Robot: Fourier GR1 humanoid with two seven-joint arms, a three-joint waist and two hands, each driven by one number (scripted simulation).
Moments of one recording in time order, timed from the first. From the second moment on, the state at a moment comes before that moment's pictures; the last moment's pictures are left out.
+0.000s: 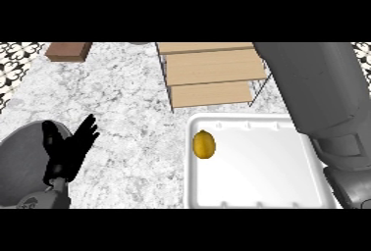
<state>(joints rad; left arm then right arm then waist) -0.07 0.24 0.00 -1.34 0.20 0.05 0.28 -1.35 -0.18 0.01 -0.95 0.71 0.09 0.60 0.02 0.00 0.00</state>
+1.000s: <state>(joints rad) -0.07 0.22 0.02 -1.30 0.18 0.03 0.26 -1.40 -0.17 -0.09 -0.76 0.71 -0.05 0.44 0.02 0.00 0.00</state>
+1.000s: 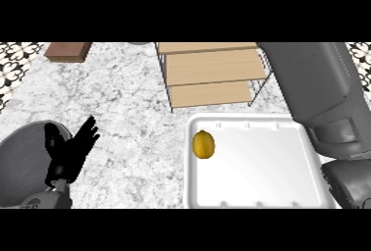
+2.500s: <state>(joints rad) -0.03 0.22 0.05 -1.34 0.17 0.02 0.28 -1.28 -0.41 -0.49 -0.99 0.40 -0.31 0.54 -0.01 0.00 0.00</state>
